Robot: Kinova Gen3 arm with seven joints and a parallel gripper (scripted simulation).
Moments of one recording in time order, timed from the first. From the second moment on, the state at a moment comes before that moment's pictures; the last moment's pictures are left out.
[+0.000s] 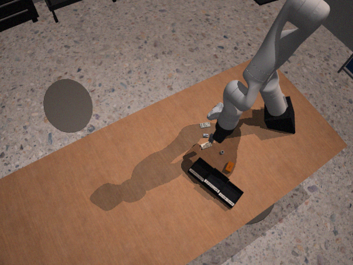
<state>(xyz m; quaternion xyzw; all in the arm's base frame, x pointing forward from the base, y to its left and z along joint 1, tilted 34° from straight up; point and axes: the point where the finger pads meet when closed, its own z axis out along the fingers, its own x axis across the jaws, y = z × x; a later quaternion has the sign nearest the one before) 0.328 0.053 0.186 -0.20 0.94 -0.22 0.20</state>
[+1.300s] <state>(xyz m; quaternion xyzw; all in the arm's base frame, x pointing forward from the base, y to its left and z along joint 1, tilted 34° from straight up) 0.326 -0.018 0.176 0.25 0.92 -0.10 0.27</state>
